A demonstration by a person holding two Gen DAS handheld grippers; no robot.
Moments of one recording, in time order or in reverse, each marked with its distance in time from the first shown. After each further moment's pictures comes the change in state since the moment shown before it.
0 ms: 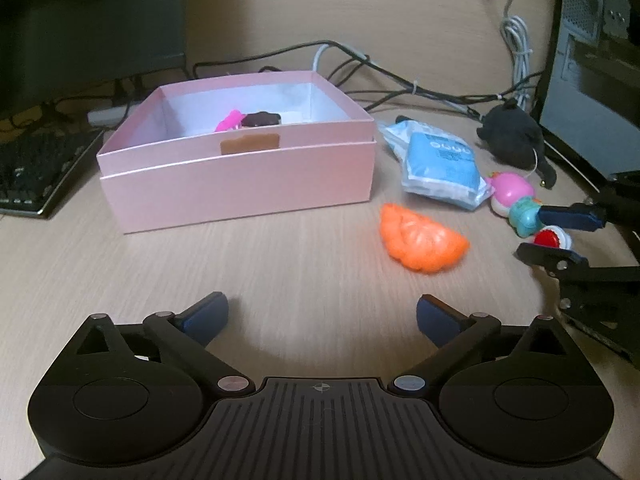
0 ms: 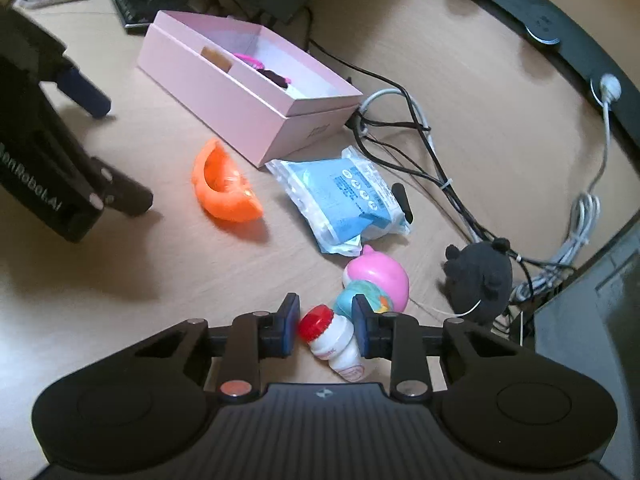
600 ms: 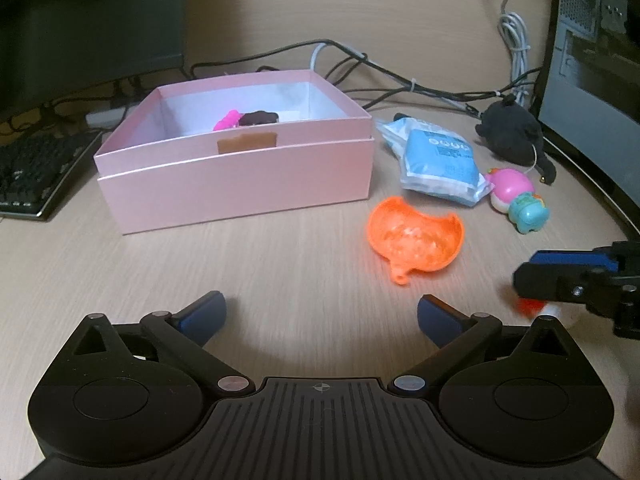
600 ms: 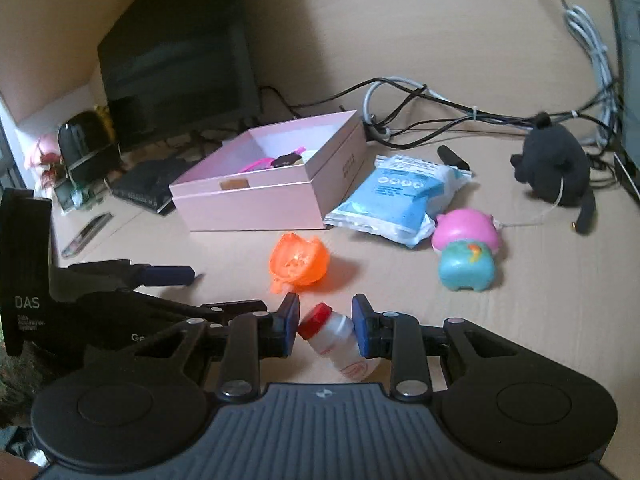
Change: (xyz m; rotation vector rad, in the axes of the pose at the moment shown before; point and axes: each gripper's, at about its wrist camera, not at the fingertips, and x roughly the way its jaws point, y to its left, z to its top) left arm 0.002 -0.003 0.000 0.018 0.005 0.006; right arm -0.017 -0.040 -0.029 0.740 -0.120 0.416
